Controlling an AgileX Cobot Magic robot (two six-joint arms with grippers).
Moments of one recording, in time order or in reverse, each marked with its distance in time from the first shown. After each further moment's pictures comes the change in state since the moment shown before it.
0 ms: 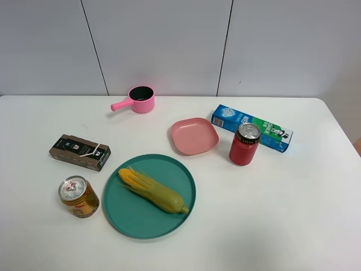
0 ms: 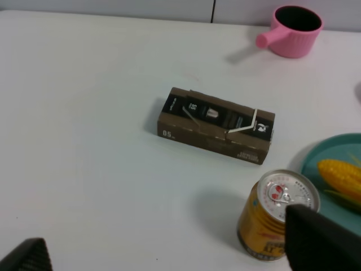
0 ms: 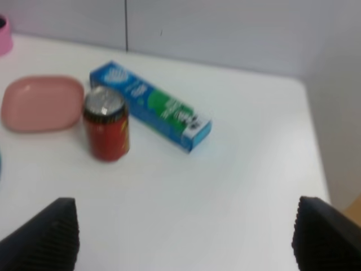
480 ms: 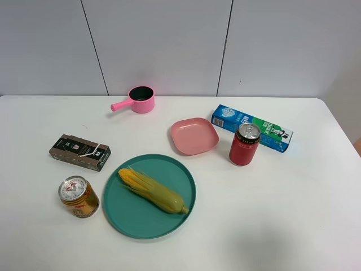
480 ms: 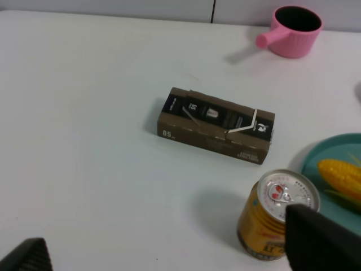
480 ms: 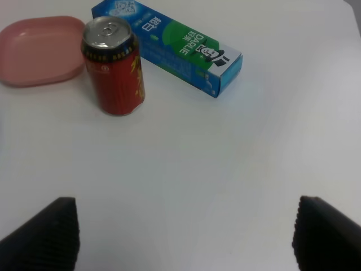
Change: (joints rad) left arm 0.000 0.000 0.000 0.000 0.000 0.000; right arm 0.000 -0.082 0.298 0.021 -0.135 0.064
